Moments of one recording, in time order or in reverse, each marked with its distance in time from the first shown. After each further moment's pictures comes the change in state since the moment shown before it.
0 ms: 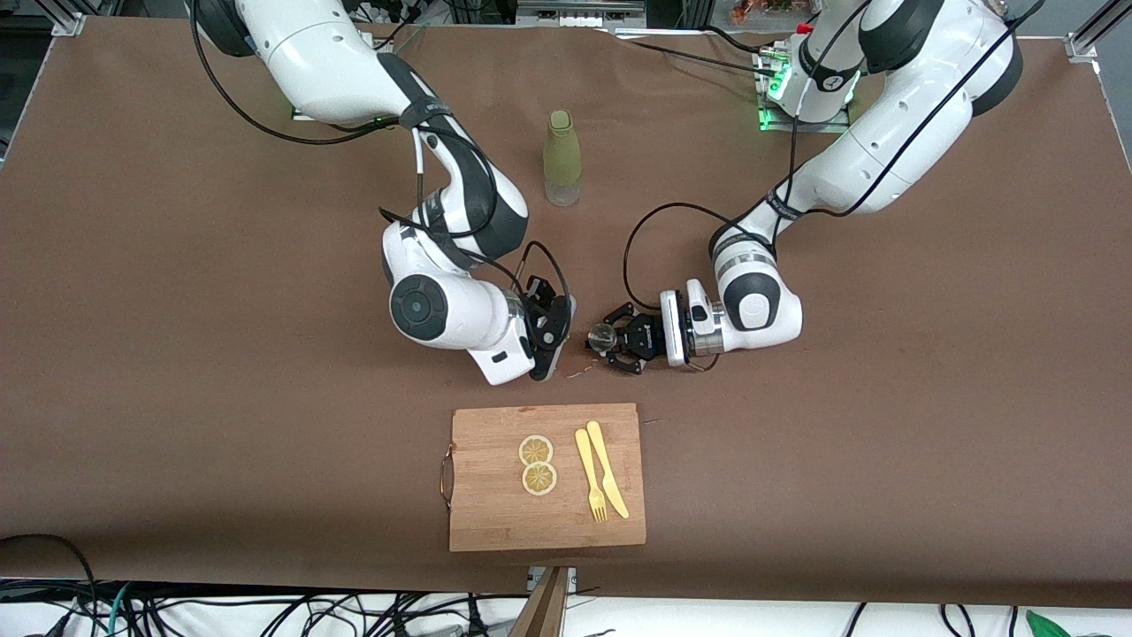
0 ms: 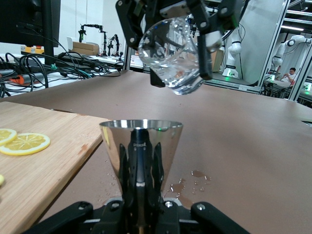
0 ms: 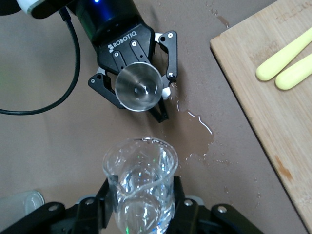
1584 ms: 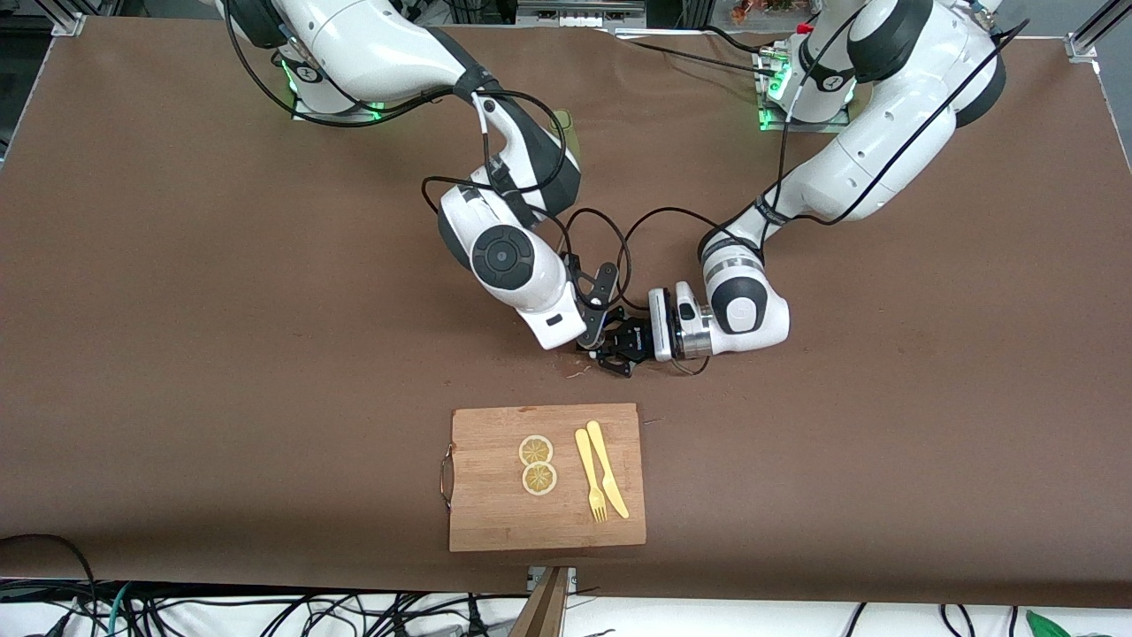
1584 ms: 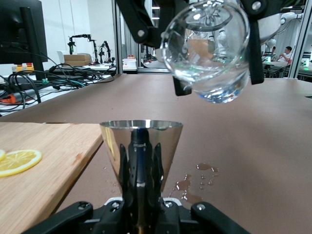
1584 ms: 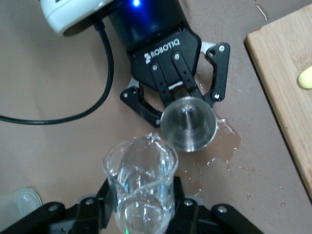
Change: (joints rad) left arm -0.032 0.043 -0.011 0.048 0.000 0.023 0.161; right arm 0.107 0.000 -0.001 0.000 -0.150 0.007 0.099
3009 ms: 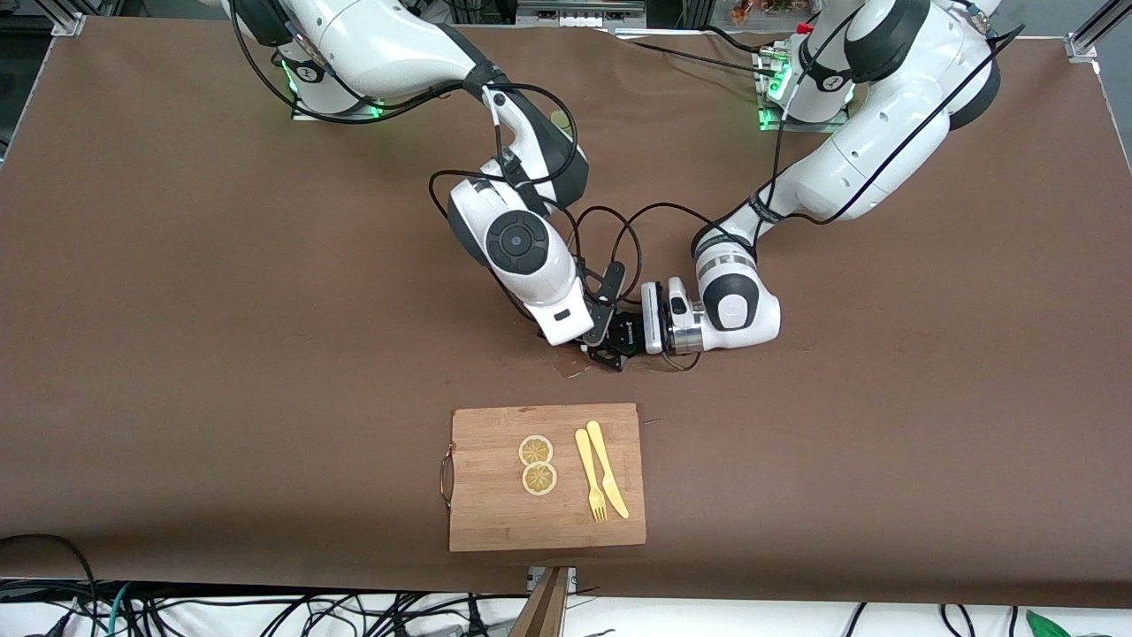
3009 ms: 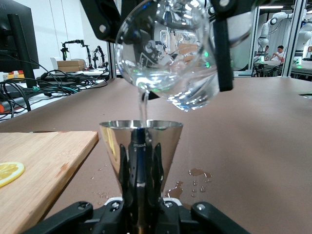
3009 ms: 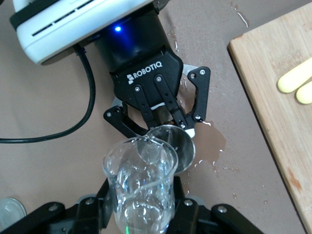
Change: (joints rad) left arm -0.005 0.009 -0.015 0.001 0.000 0.000 0.036; right arm 0.019 0.000 -0.008 0.000 -0.063 0.045 0.050
